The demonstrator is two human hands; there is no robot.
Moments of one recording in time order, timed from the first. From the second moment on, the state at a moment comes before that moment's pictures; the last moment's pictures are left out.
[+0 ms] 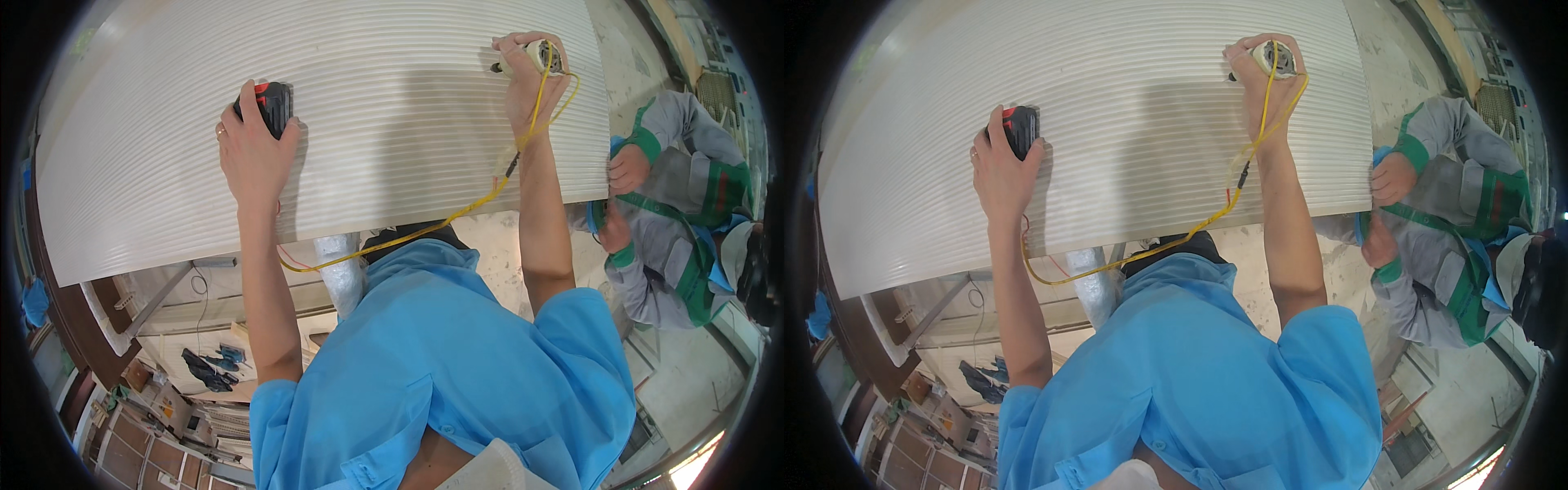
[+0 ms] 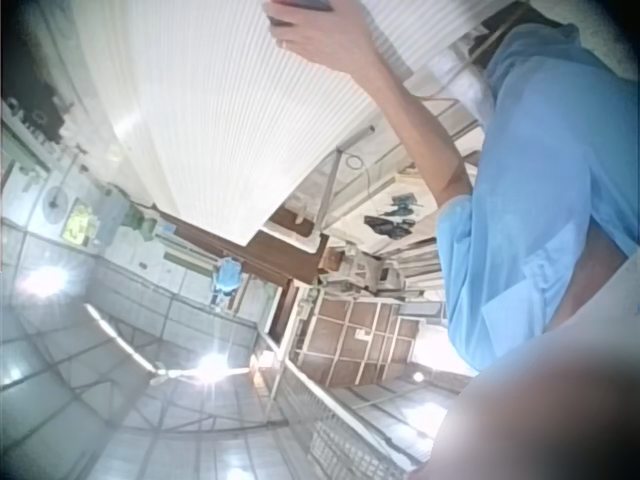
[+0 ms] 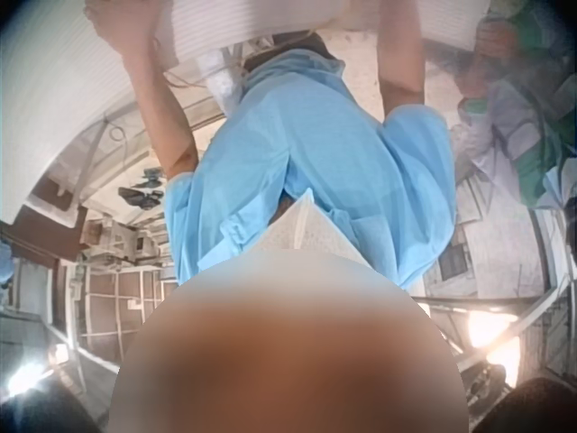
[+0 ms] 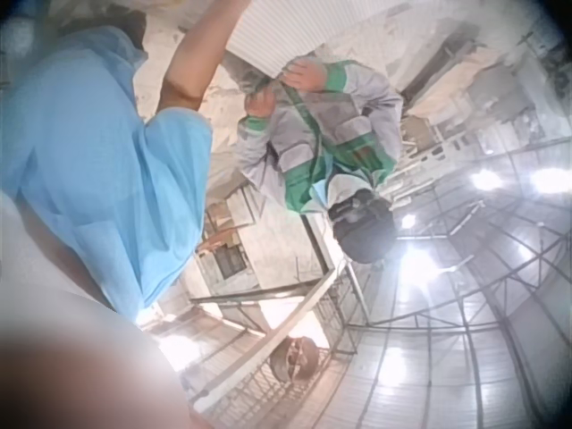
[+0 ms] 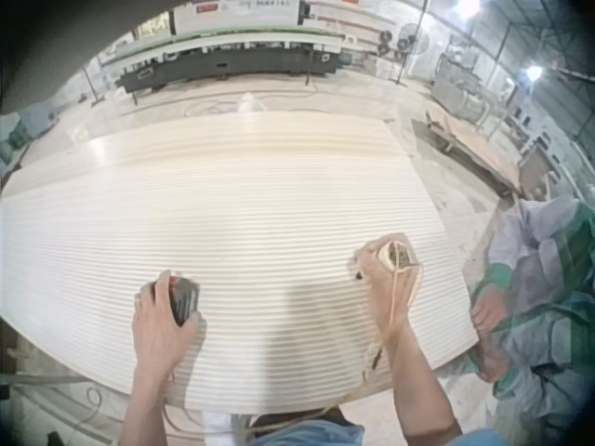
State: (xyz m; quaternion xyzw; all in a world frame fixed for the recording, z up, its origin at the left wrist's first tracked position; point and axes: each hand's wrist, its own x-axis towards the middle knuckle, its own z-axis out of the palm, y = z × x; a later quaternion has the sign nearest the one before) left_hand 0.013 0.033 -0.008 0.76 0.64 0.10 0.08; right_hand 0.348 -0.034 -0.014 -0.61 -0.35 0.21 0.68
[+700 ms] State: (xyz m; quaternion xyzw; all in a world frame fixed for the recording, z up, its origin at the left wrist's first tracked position) left_hand 0.016 0.046 -0.012 0.76 0.63 0.10 0.06; right_hand 0.352 -0.020 -0.021 -0.64 -0.35 0.23 0.64
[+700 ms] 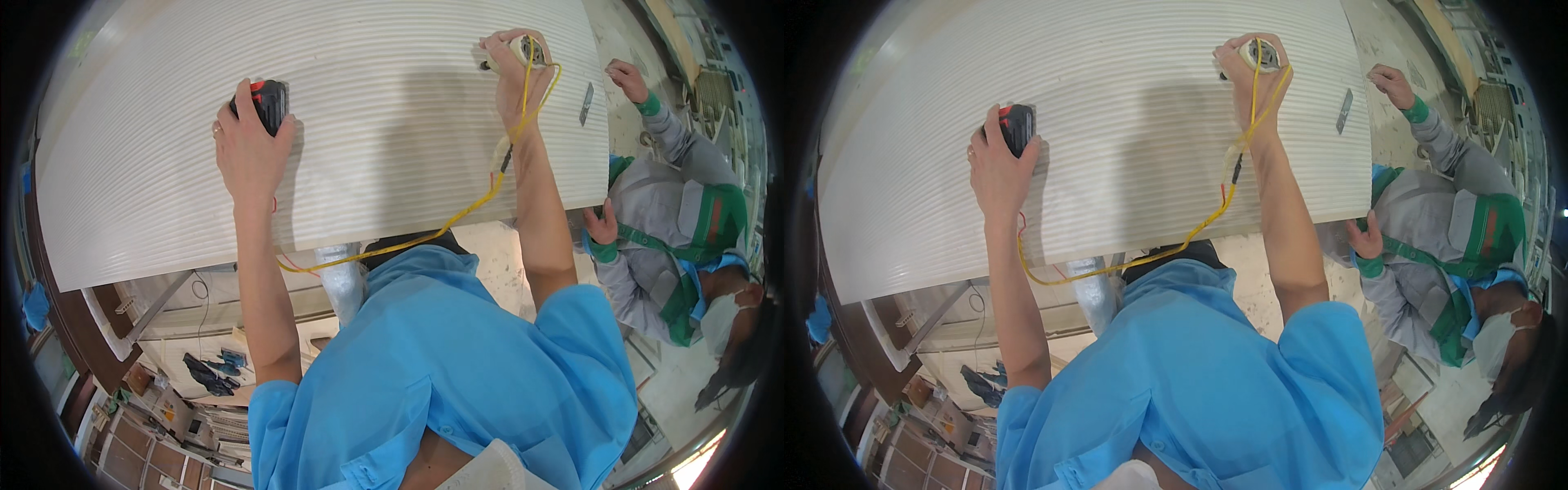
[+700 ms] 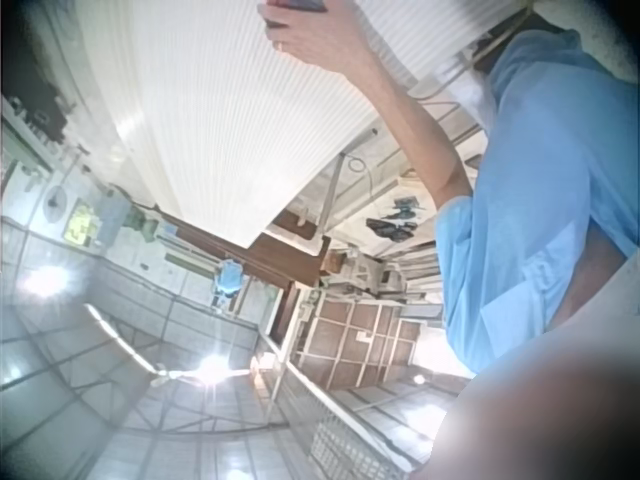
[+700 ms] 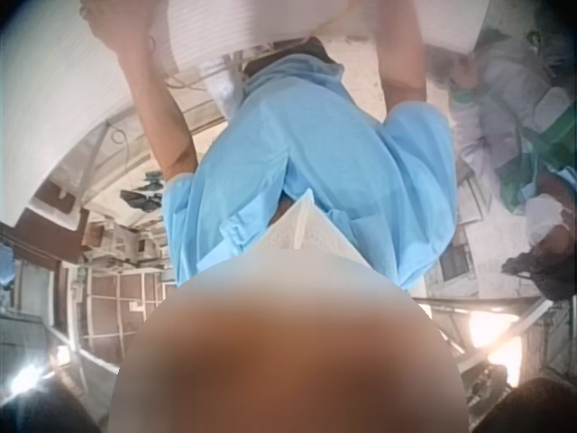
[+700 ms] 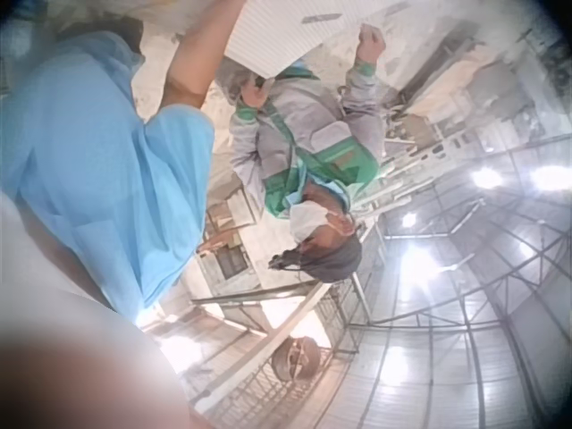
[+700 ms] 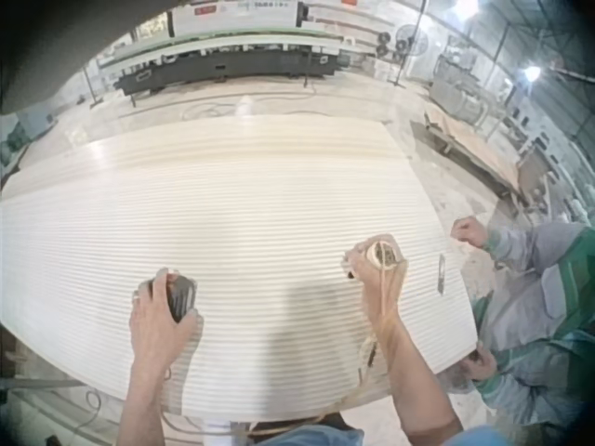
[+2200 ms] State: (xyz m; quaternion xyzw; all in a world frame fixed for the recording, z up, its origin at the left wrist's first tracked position) left_hand 0.018 0.050 -0.003 0.75 0.64 0.11 0.09; right_hand 0.370 0.002 -0.014 -0.60 -0.39 0.21 0.67
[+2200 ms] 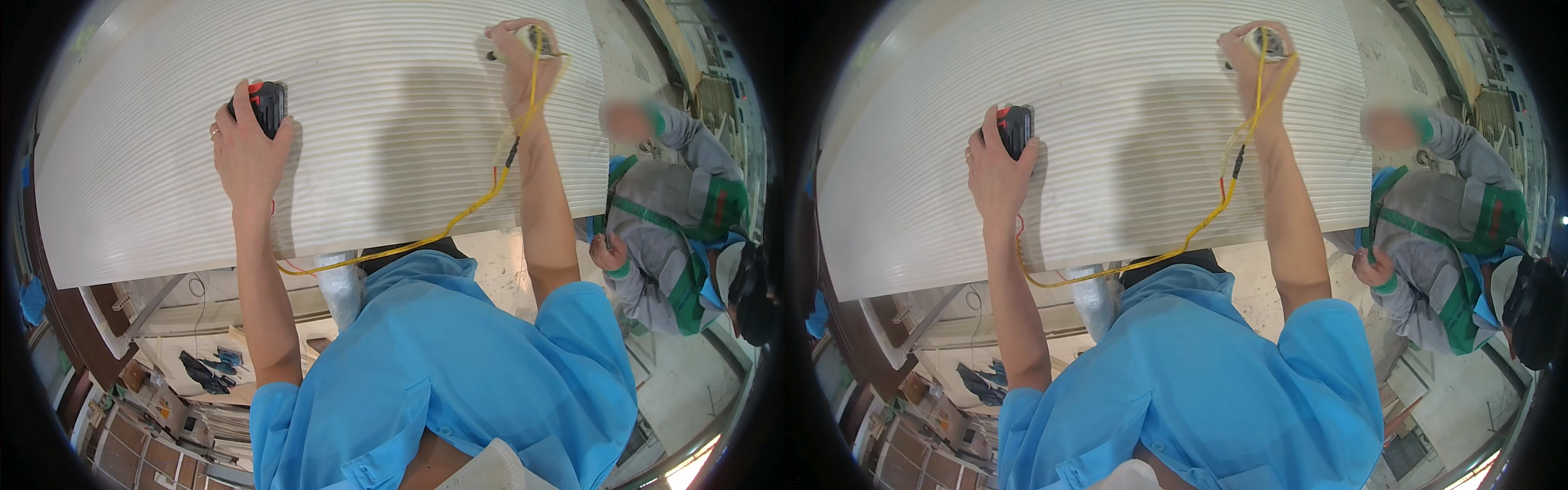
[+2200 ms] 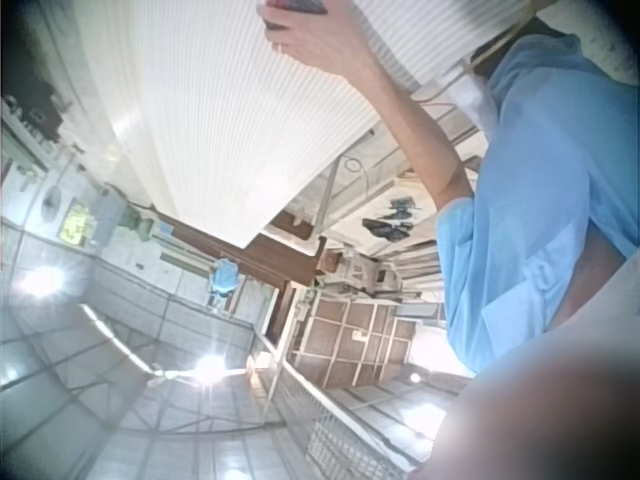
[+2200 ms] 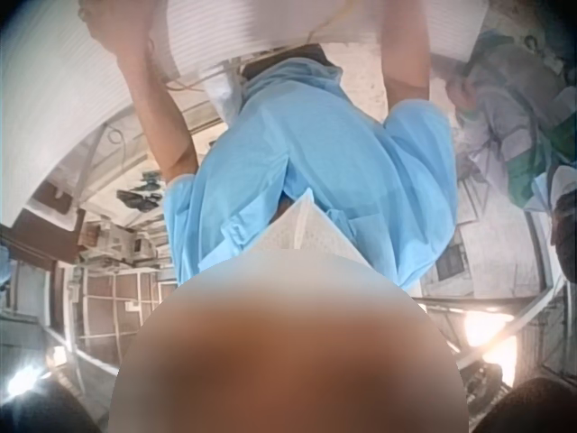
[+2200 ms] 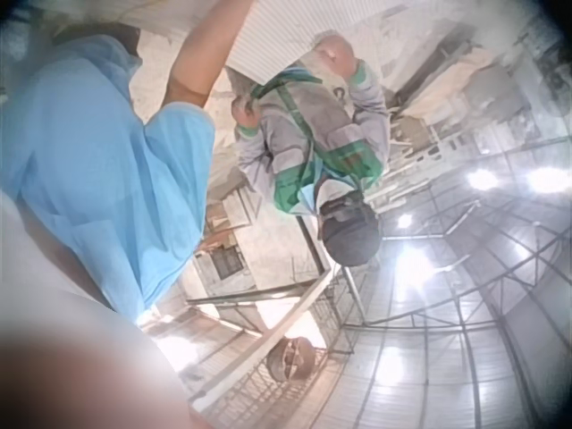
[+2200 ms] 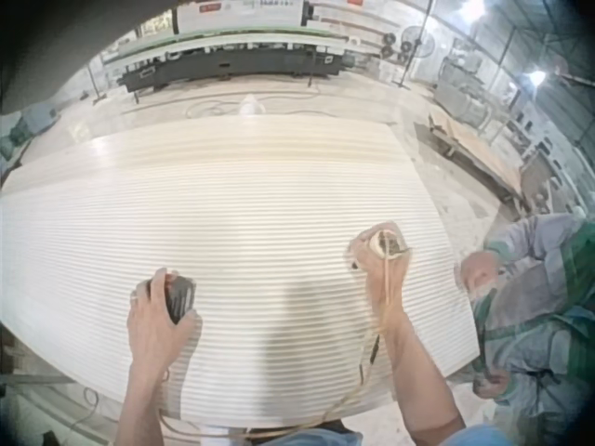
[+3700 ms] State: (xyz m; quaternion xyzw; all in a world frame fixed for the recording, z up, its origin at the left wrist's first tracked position) left_hand 0.025 0.080 -0.007 0.74 0.66 0.09 0.08; right_hand 0.383 0.052 -0.014 -0.58 -0.37 0.23 0.69
